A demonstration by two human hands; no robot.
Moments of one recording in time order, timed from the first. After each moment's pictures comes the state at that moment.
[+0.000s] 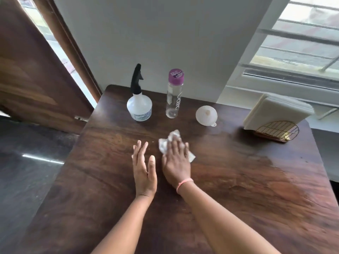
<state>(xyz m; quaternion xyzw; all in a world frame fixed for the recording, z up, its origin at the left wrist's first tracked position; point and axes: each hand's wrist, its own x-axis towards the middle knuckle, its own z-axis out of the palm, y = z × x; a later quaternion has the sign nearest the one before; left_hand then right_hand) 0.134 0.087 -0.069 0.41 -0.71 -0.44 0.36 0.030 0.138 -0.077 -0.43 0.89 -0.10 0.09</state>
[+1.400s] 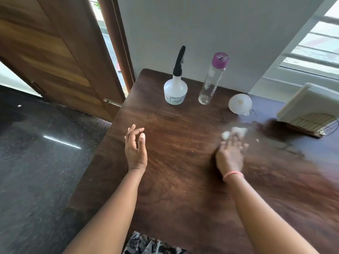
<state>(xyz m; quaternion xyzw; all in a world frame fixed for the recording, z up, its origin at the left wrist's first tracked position) 0.237 -0.002 -0.083 0.46 -0.66 -0.43 0.41 0.016 0.187 -0.077 -0.21 0.97 -0.14 0.07</state>
